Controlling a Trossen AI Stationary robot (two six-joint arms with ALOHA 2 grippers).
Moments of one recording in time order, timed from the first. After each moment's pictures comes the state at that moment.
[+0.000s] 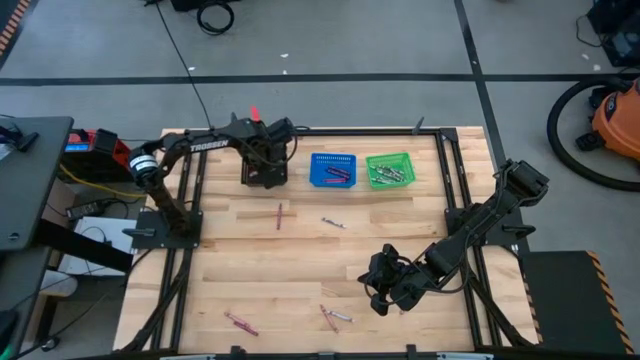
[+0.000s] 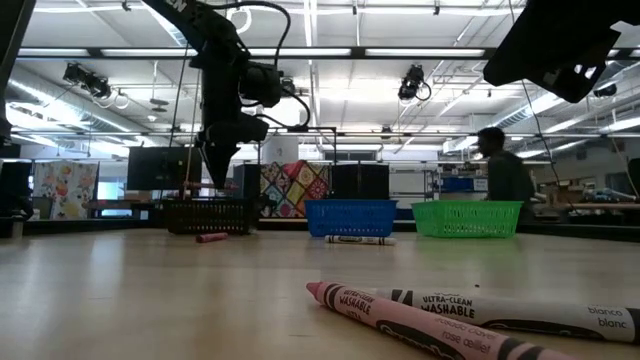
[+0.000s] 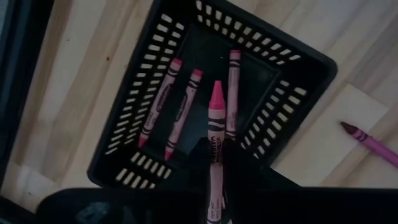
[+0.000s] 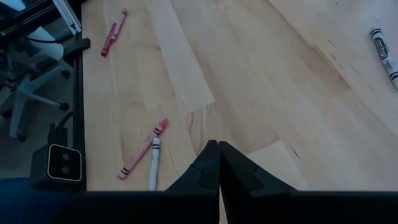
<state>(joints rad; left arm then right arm) 0.55 1.69 1.25 -0.98 -0.14 0.05 0.69 1.57 0.93 -0.21 0.55 0.95</state>
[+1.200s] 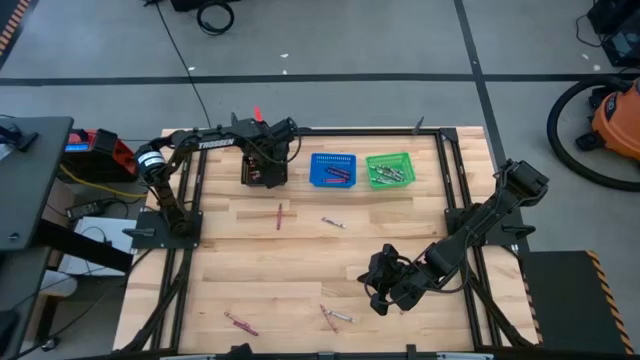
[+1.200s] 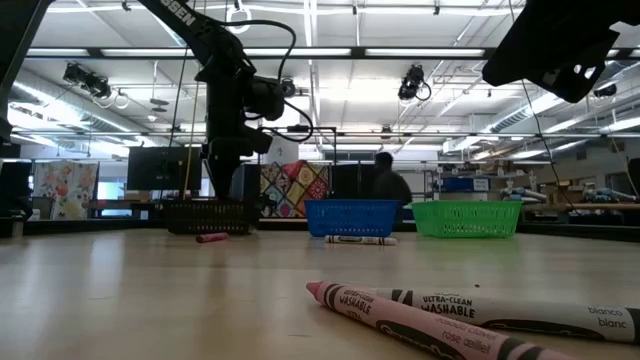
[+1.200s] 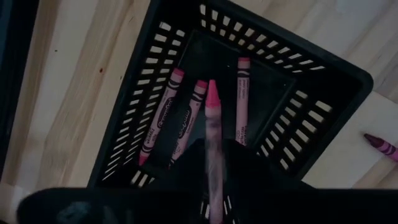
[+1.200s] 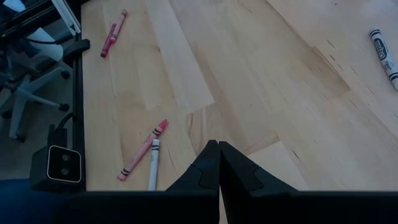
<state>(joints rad) 0.58 1.75 1.25 -0.93 -0.13 0.10 0.69 1.57 0.93 -0.21 0.56 0.95</state>
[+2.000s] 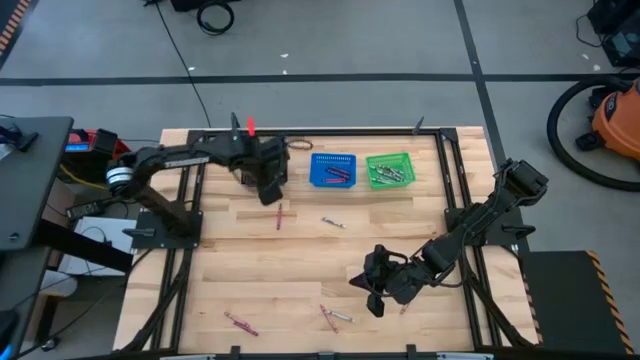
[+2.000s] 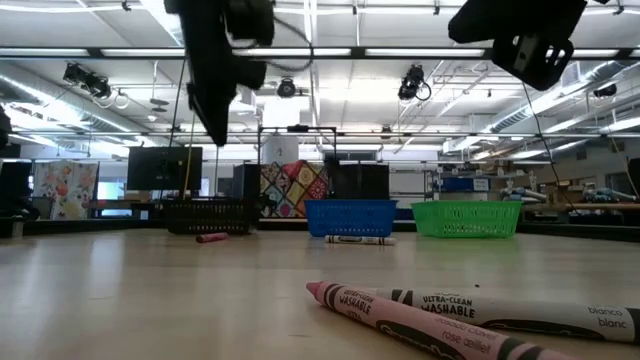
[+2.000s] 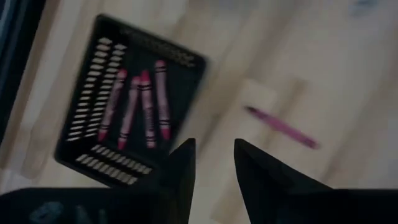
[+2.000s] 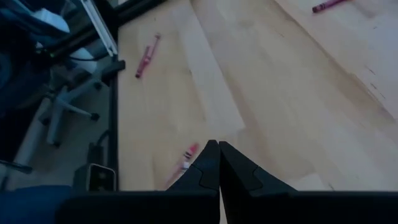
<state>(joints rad) 0.33 1.51 1.25 -1.05 -0.13 -0.09 0.65 1.57 0.93 -0.06 0.50 0.85</state>
